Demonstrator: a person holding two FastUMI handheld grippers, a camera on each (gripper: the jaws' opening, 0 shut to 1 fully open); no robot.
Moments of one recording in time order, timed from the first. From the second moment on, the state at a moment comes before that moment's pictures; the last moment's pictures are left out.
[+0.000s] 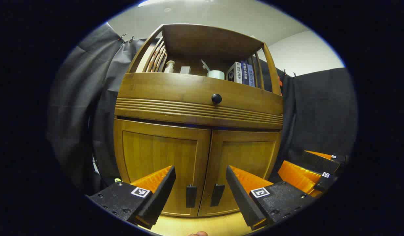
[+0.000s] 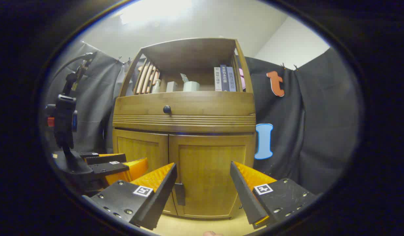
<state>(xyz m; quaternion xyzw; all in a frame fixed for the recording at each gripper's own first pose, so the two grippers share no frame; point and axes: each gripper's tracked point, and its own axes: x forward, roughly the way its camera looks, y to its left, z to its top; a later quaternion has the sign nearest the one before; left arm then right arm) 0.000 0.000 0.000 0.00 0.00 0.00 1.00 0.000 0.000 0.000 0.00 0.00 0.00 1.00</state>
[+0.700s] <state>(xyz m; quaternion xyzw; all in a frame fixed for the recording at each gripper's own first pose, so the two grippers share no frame) -0.006 0.017 0.014 0.01 -0.01 0.00 1.00 0.007 0.023 0.003 0.01 0.00 0.00 1.00</state>
